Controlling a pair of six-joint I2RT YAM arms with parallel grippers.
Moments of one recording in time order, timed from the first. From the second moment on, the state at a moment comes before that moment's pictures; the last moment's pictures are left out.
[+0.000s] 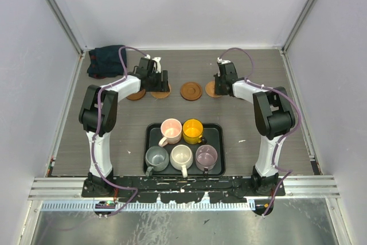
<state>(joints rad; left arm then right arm) -0.35 2.07 1.45 -0.22 0.20 -0.28 0.27 1.95 1.24 -0.12 0.05 0.22</state>
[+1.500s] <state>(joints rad) -0.36 1.61 1.11 -0.22 0.11 -0.31 0.44 1.81 1.21 -0.22 0.01 0.20</state>
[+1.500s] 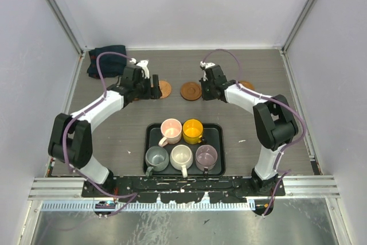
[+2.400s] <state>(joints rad) -0.36 1.48 0.97 -0.20 0.08 -0.35 0.49 1.95 1.23 -0.18 0.01 0.22</state>
